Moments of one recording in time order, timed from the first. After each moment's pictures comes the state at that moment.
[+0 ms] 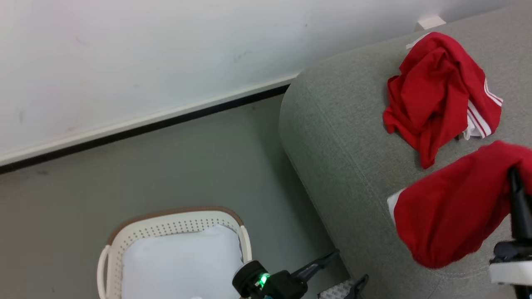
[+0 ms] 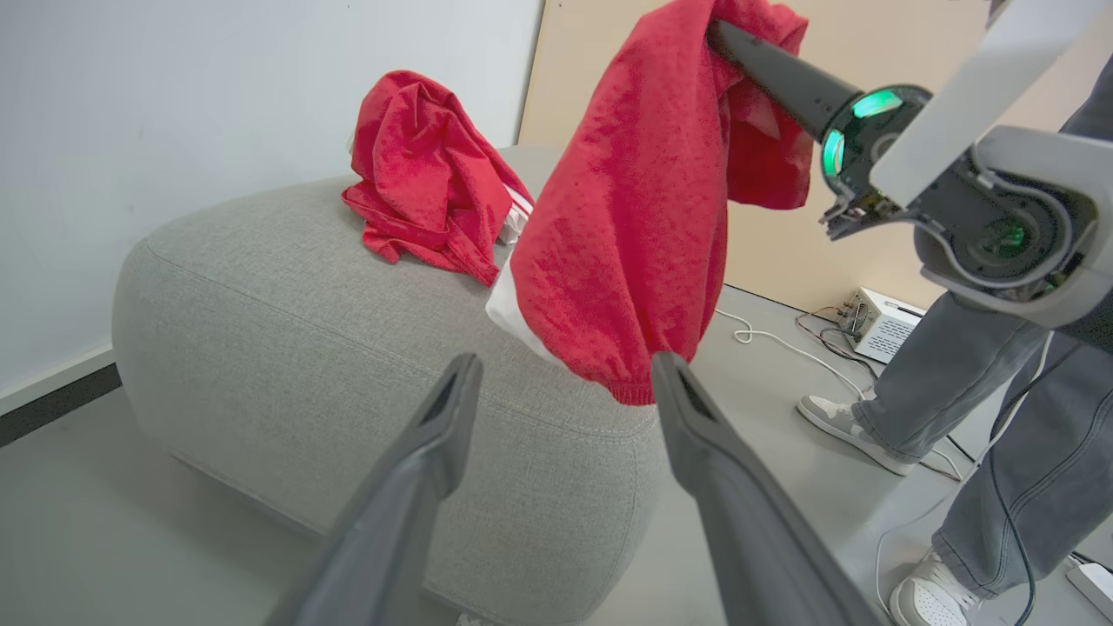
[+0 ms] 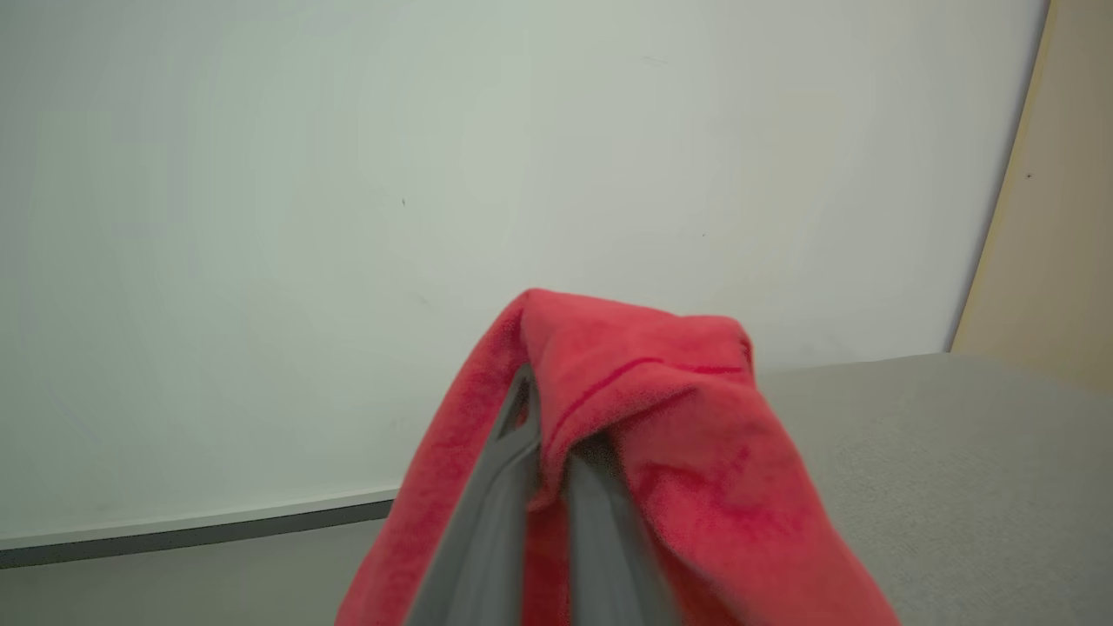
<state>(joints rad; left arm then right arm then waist) -0.31 0.08 -0.87 0.25 -0.33 -0.09 -0.26 -0.08 -0.25 -0.01 0.01 0.38 0.13 -0.26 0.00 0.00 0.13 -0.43</state>
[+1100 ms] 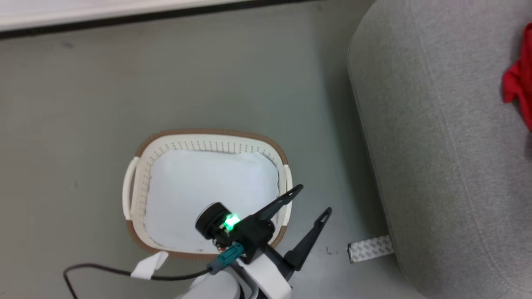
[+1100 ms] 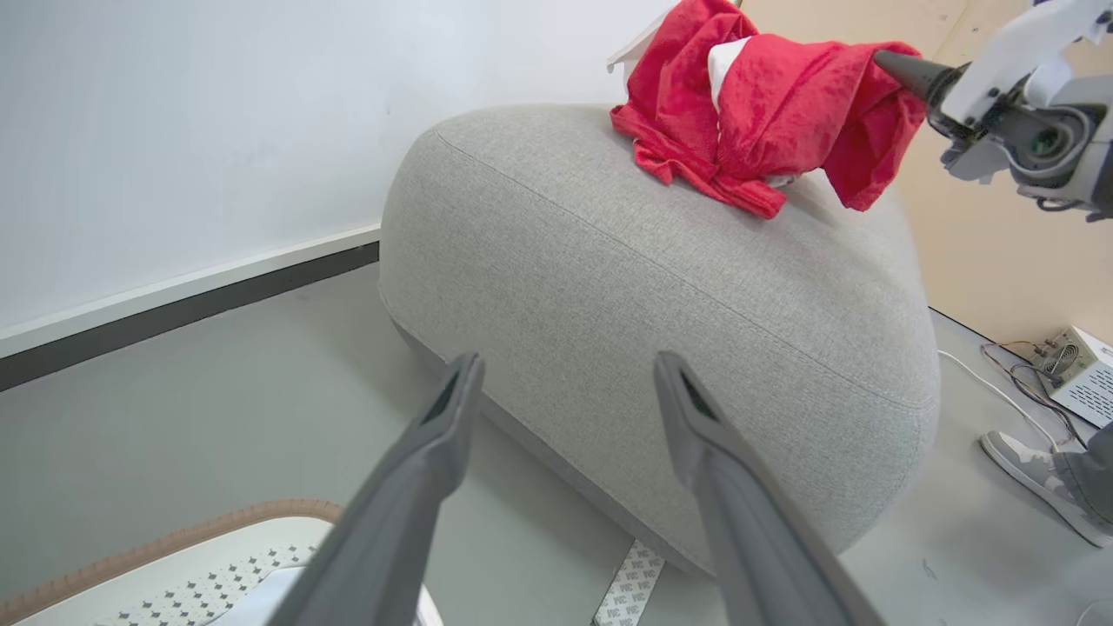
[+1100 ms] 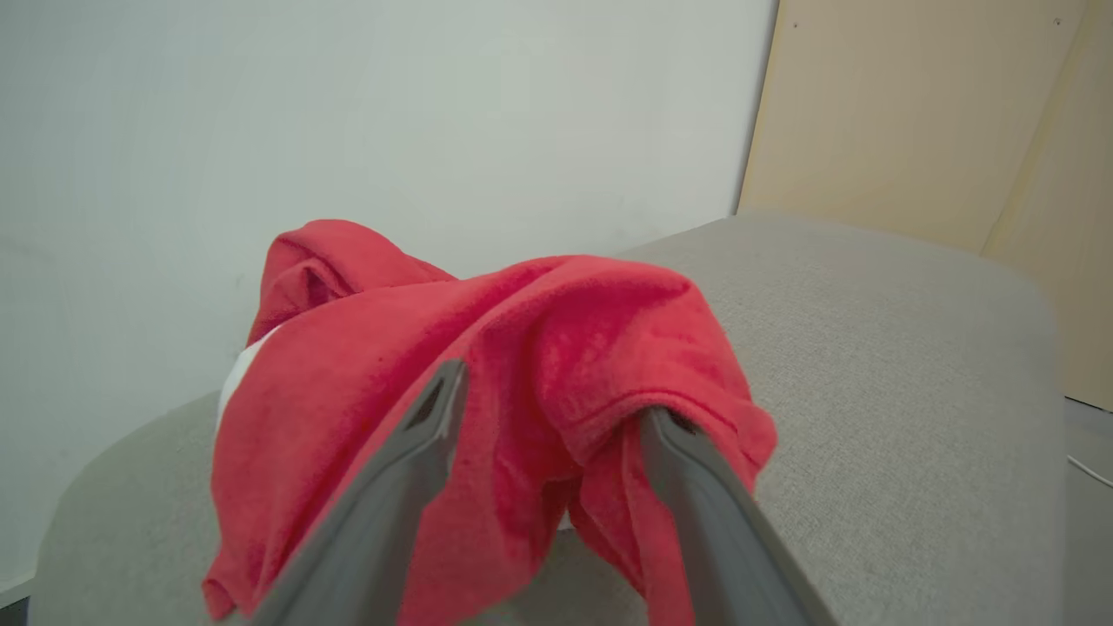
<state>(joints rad) -0.50 0.19 -0.82 0.23 -0.30 -0.06 -0.25 -0.61 -0.29 -0.58 0.62 0.32 0.13 -0.26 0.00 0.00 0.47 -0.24</state>
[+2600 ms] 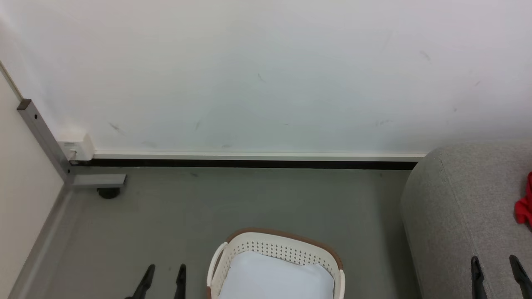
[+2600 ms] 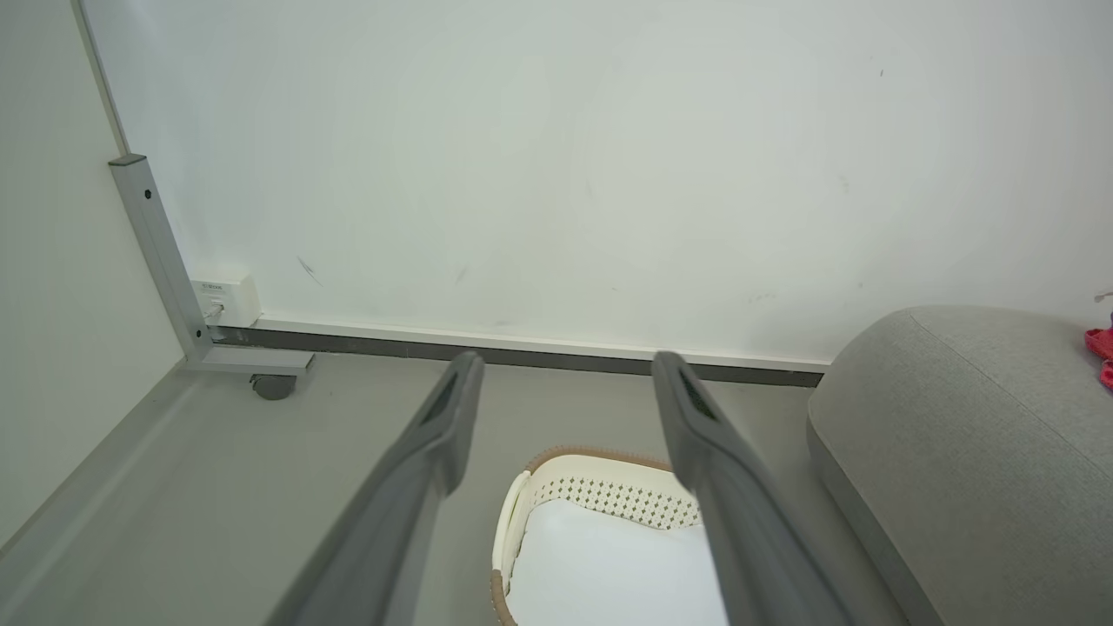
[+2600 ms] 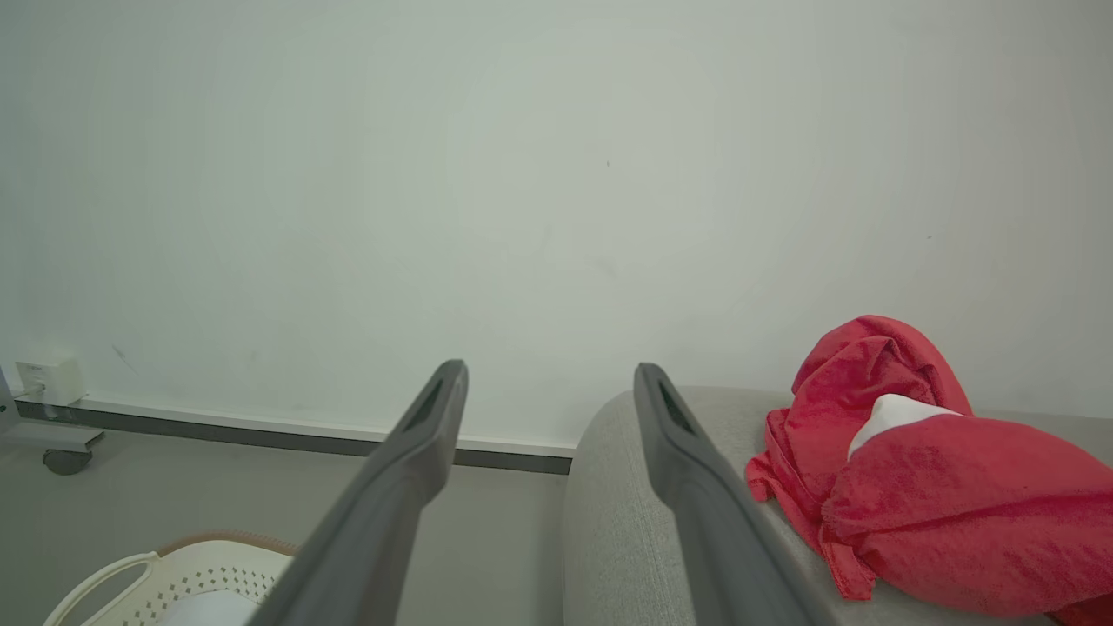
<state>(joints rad) 0.09 0.08 -0.11 0.18 -0.19 -0.06 -0.26 0.19 -0.05 -0.16 -0.02 0.07 0.13 -0.26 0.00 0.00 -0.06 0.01</state>
